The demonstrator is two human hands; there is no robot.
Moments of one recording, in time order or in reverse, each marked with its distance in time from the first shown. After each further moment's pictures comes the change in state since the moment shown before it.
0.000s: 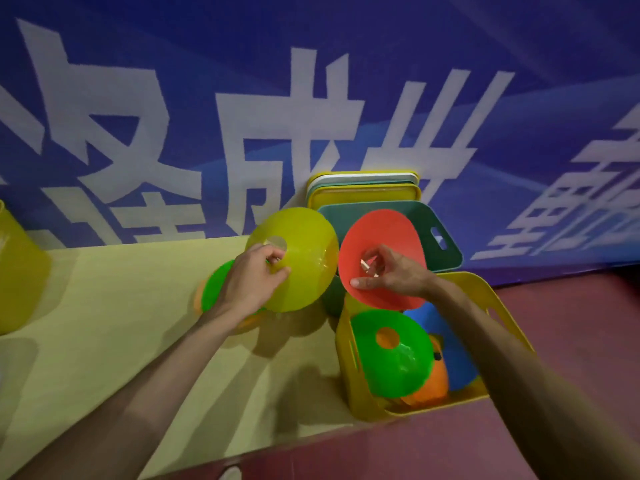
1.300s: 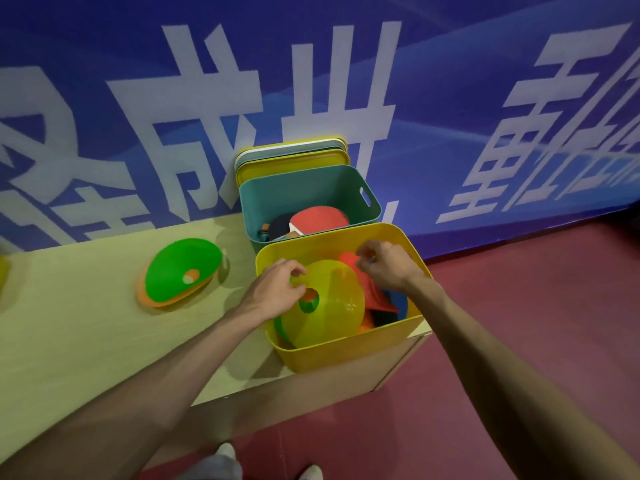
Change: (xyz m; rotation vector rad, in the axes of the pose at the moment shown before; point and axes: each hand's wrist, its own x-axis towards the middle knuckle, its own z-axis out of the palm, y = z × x) left_hand -0.075 0.102 0.158 0.214 -0.355 0.063; right_hand -0.099 0.146 -0.034 -0.134 0.228 -0.013
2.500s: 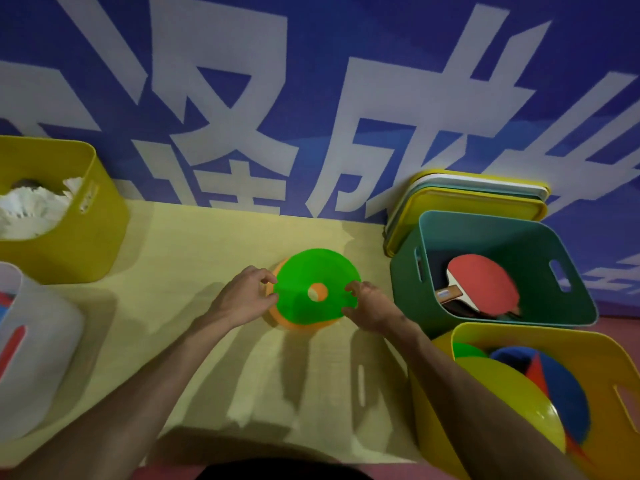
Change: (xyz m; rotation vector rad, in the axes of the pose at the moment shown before) left_hand 0.005 -0.345 -0.157 -0.134 0.075 -0.401; right_hand 0.177 -0.247 0.227 -0.189 -0.460 -0.067
